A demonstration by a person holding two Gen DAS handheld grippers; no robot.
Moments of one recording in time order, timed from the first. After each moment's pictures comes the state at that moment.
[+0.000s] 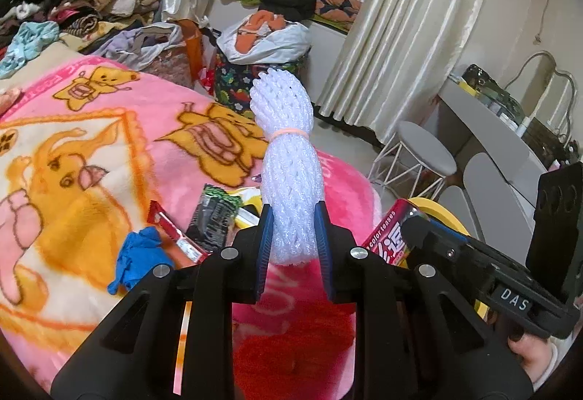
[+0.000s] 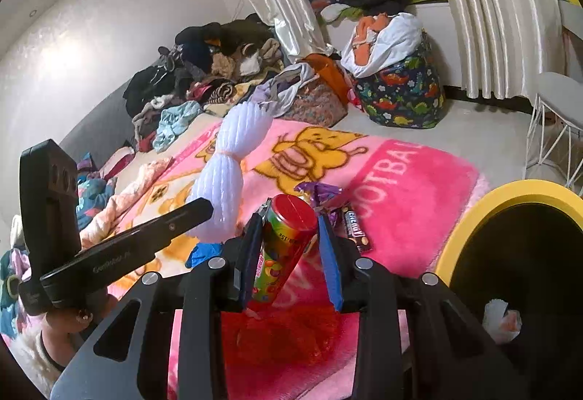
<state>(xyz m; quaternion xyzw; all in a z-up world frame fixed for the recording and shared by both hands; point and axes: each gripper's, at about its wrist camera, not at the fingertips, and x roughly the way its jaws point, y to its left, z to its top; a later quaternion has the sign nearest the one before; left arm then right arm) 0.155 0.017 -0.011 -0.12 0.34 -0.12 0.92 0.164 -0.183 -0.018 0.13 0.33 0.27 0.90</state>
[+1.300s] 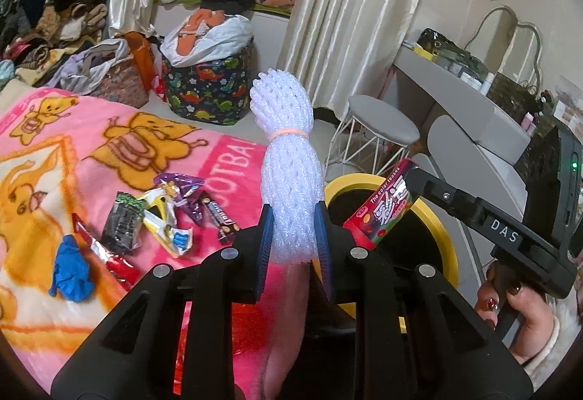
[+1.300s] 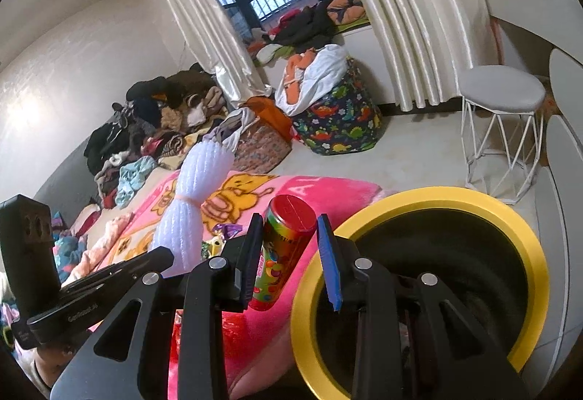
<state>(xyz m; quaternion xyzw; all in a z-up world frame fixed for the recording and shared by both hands) 0.145 -0.082 -0.002 -0.06 0.34 -0.20 0.92 0.142 -0.304 -0.011 0.19 0.28 0.16 0.93</state>
